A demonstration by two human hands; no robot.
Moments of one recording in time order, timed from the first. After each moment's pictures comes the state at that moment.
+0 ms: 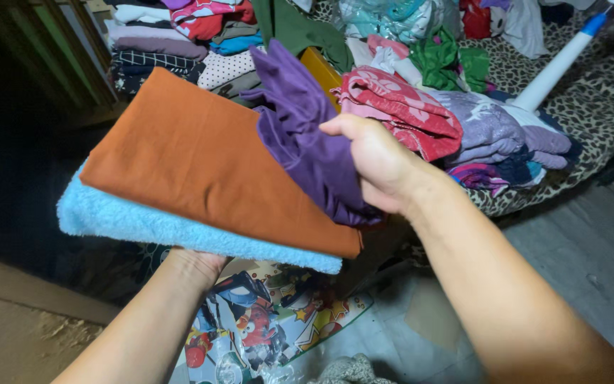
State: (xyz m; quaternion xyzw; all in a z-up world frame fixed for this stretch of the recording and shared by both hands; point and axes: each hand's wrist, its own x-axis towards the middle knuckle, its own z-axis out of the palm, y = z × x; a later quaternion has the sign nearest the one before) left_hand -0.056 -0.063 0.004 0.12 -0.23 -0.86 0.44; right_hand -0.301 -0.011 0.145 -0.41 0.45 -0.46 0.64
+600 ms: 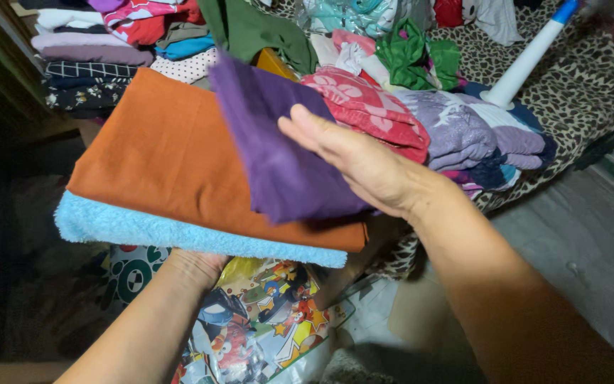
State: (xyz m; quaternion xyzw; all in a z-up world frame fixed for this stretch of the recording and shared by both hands) left_hand -0.123 -0.106 -0.002 0.12 -0.22 -0.87 0.42; right_hand -0.352 -0.013 0.158 -0.57 0.44 -0.42 0.56
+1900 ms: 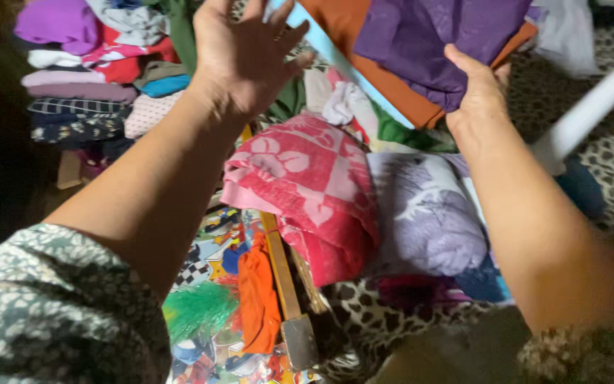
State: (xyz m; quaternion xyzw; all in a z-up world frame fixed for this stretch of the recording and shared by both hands) left_hand -0.305 -0.291 0.161 0.04 -0.43 -0.79 0.44; right_hand -0.651 -0.242 0.096 -0.29 0.29 -0.82 0.41
